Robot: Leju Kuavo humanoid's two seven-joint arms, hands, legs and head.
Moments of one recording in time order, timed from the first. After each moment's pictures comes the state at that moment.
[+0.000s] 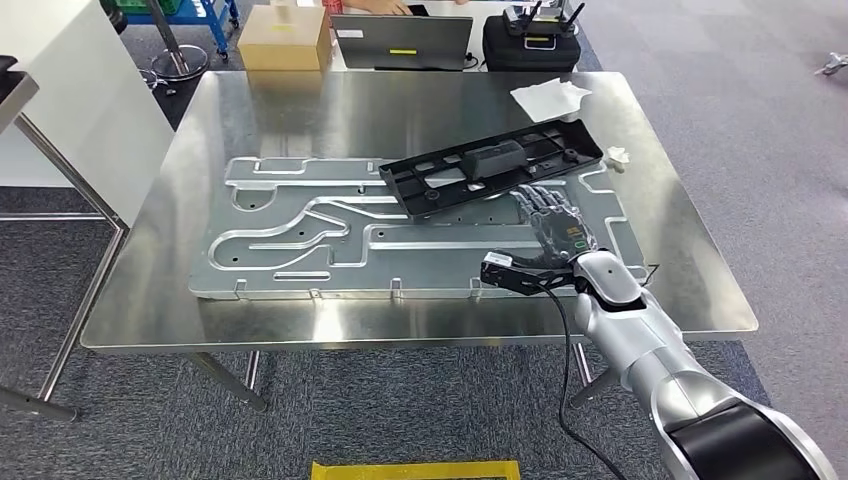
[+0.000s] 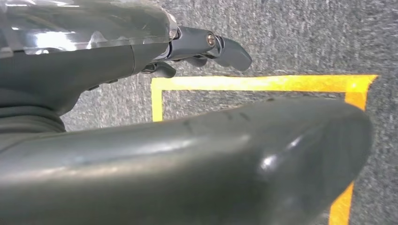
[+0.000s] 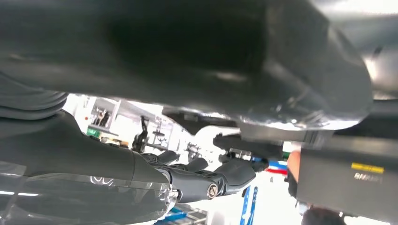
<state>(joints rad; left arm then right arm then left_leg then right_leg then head) -0.05 -0.04 -1.22 -0.13 1.53 0.21 -0.32 -0.86 -0.05 0.57 -0.56 1.04 -0.43 -0.20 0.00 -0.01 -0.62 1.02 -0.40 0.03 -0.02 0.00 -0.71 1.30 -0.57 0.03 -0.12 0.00</state>
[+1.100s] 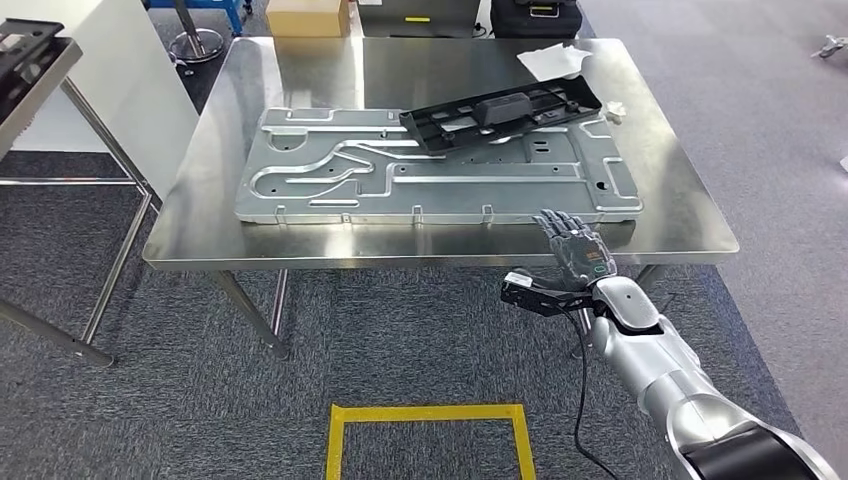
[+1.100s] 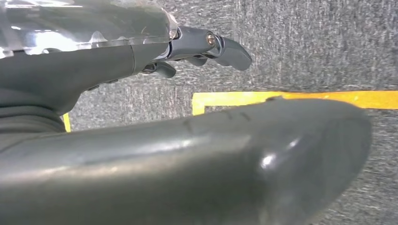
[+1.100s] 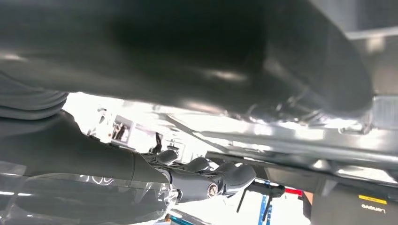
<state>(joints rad) -0.05 -0.04 -1.22 -0.14 1.49 0.22 -0.31 -0.78 -0.12 0.54 -0.57 1.02 -0.46 -0.18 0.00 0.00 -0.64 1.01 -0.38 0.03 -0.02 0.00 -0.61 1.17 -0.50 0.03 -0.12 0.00</state>
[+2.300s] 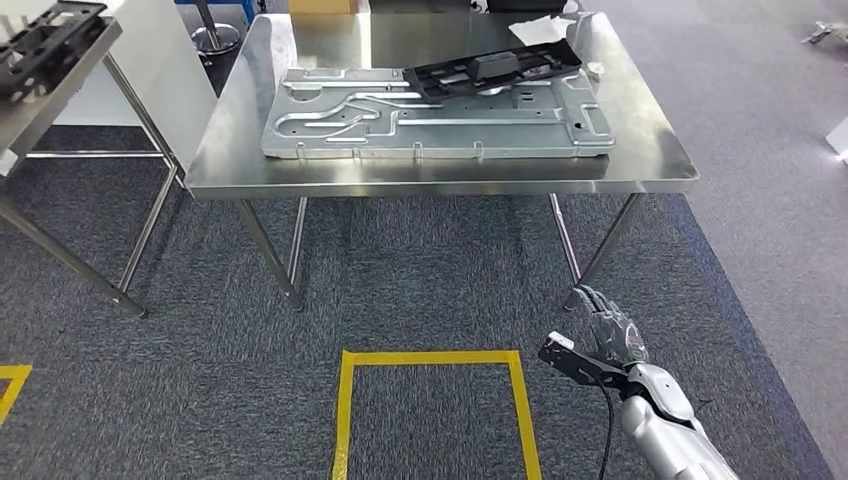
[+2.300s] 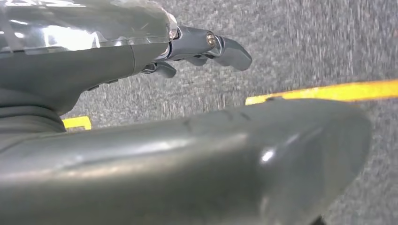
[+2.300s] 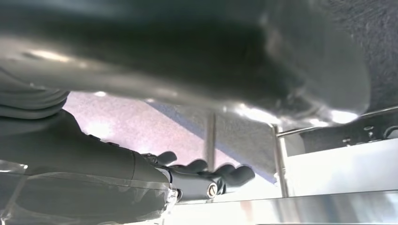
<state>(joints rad) -0.08 -0.03 -1.29 -0.14 1.42 0.22 -0.27 -0.44 -0.19 0.35 -0.69 0.78 -0.46 -0.28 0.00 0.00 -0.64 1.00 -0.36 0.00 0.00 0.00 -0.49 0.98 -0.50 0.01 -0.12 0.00</state>
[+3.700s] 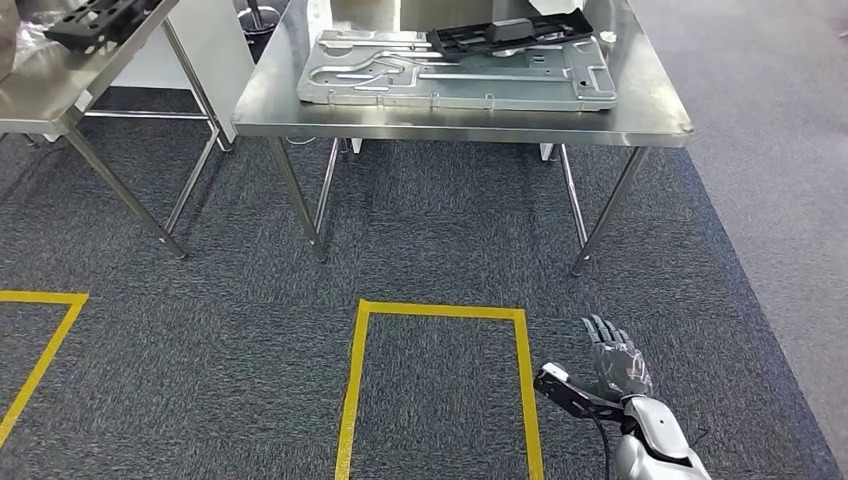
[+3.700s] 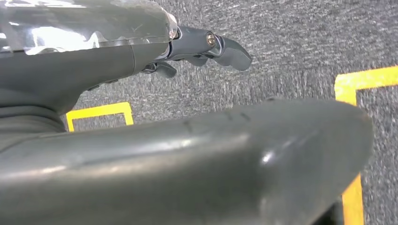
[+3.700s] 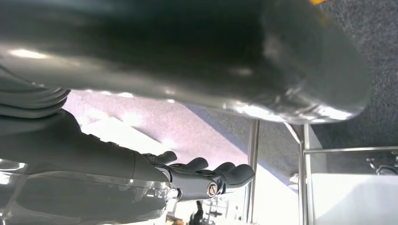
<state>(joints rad) -0.08 -0.03 -1.33 -0.14 1.38 0.22 -0.23 -0.28 -0.15 0.24 -0.81 1.04 -0.51 -0.12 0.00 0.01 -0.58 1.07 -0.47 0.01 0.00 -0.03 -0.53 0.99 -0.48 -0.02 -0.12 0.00</state>
